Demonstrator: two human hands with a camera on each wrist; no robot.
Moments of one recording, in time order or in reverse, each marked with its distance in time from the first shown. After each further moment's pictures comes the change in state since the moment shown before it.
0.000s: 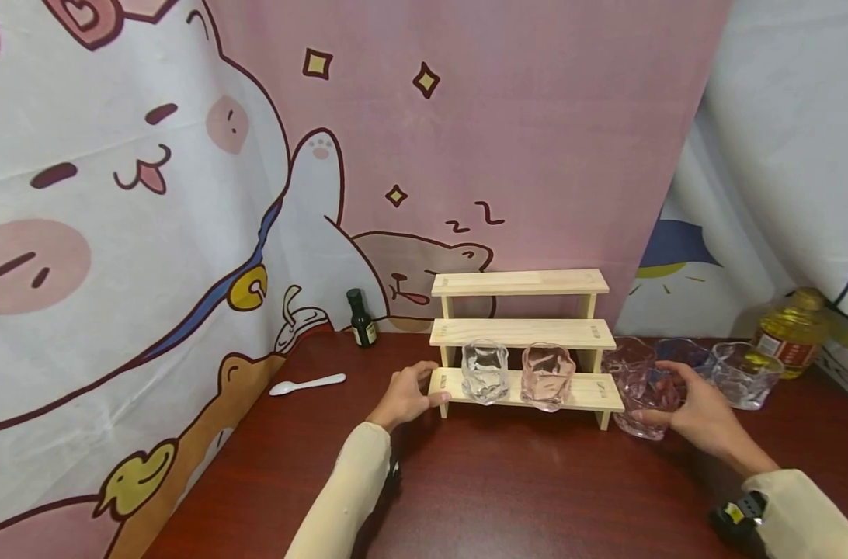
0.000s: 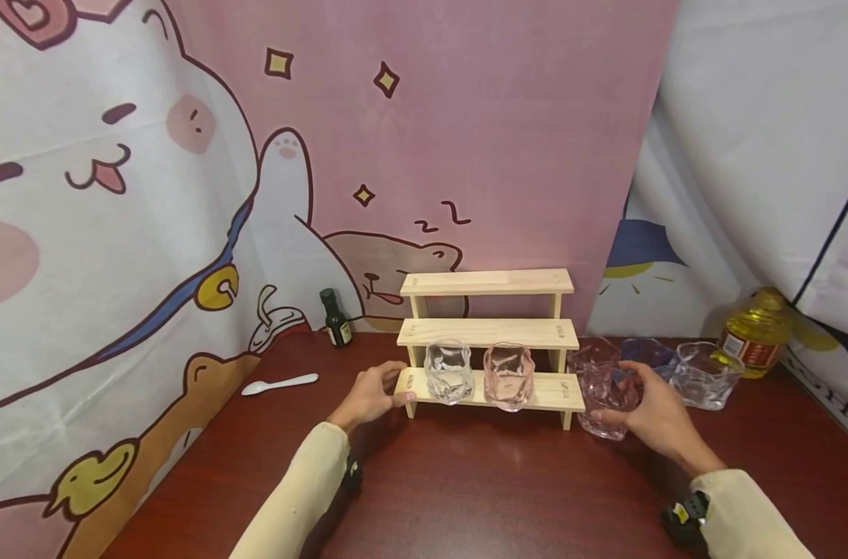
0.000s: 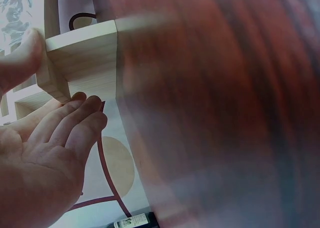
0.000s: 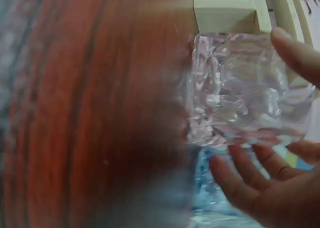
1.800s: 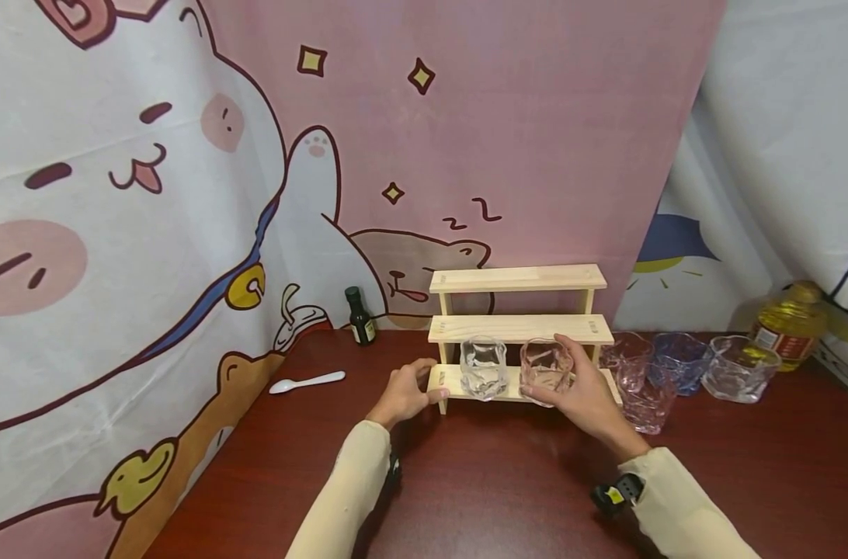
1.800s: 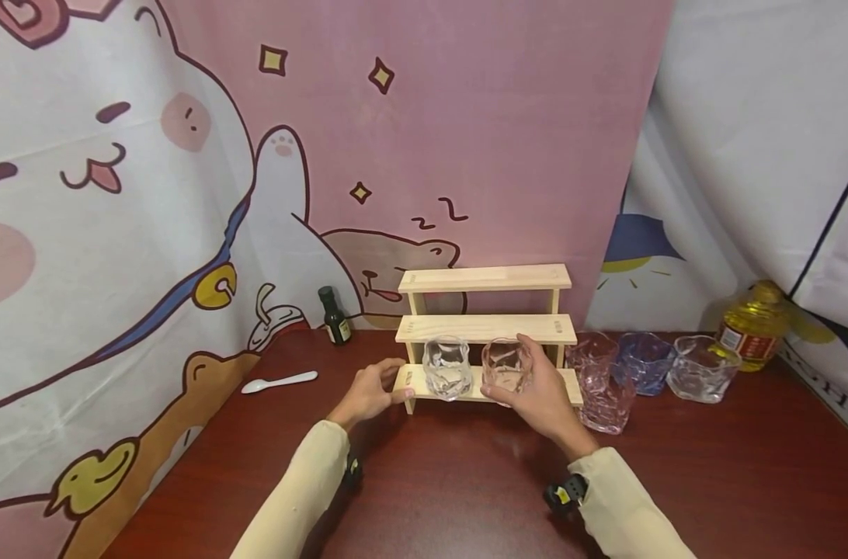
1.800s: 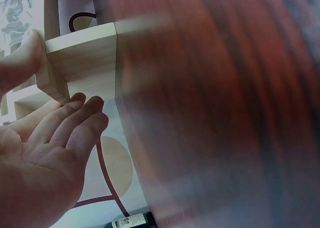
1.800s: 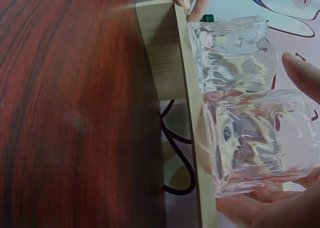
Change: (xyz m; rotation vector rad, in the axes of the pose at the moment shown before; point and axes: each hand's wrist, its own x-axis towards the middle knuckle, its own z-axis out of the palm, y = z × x) left_hand 0.001 0.000 0.001 0.016 0.011 0.002; right_hand 0.005 -0.131 0.057 0.398 0.014 -0.086
